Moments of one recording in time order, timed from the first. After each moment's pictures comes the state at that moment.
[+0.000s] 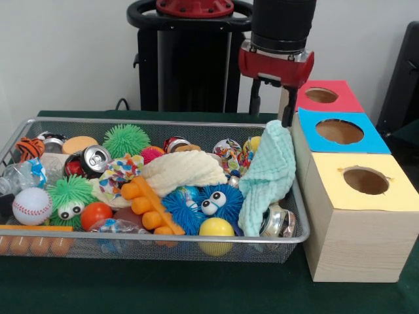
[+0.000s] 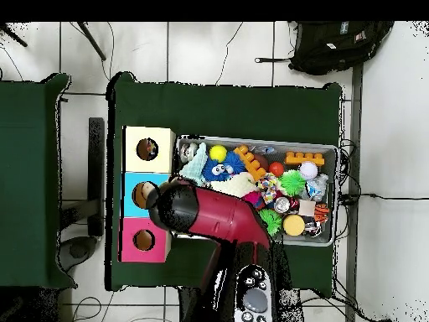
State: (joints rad) arm -0.03 -0.73 -0.14 1.79 0.18 0.46 1.98
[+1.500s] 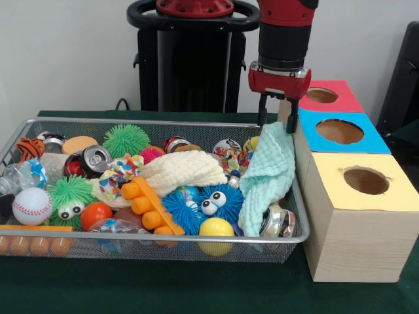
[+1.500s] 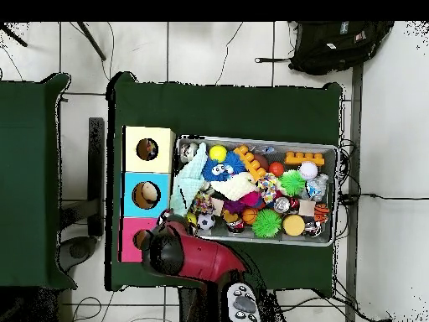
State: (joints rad) arm -0.07 -0.70 -0.01 2.11 0.19 0.05 1.98
